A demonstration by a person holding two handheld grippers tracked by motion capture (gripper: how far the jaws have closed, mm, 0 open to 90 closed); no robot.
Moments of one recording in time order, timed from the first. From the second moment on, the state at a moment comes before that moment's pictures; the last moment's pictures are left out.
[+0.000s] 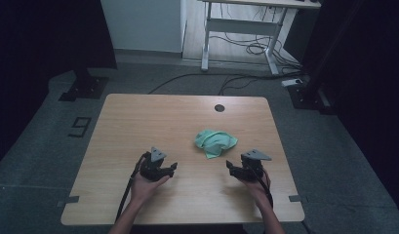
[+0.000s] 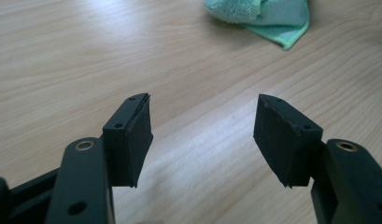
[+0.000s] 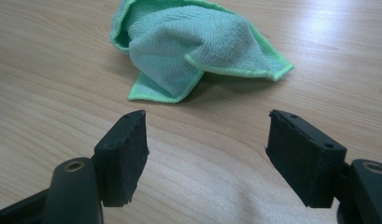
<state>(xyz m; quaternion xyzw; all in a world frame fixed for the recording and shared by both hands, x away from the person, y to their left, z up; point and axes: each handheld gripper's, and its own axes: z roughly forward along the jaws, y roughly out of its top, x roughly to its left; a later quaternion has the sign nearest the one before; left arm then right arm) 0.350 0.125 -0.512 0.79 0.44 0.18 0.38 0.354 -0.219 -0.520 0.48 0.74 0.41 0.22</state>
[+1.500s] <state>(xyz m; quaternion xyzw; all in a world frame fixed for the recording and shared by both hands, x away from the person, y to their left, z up) 0.428 0.033 -0.520 0.80 0.41 0.18 0.39 0.415 -0.202 -0.528 0.48 0.74 0.41 0.22</state>
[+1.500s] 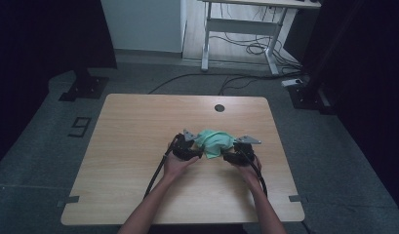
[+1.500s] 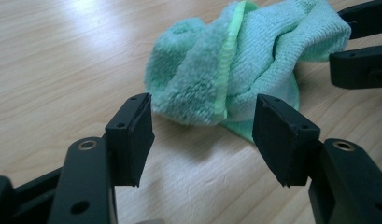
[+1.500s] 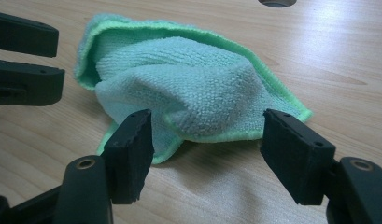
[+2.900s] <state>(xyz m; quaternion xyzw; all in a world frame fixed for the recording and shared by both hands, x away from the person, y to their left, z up) 0.444 0.029 -0.525 0.82 0.40 0.17 0.38 0.437 -0.195 -0.524 0.45 0.76 0.41 0.22</state>
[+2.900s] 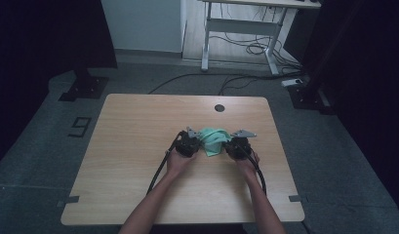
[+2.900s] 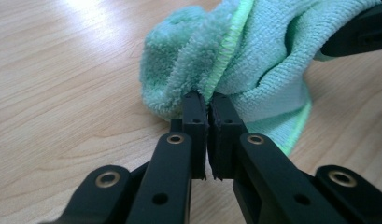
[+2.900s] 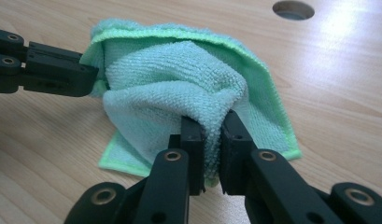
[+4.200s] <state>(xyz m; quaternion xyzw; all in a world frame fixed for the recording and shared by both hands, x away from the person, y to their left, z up) 0.350 0.113 -0.434 0.80 0.33 0.22 0.45 0.364 -0.167 -0.453 0.35 0.75 0.51 0.24</state>
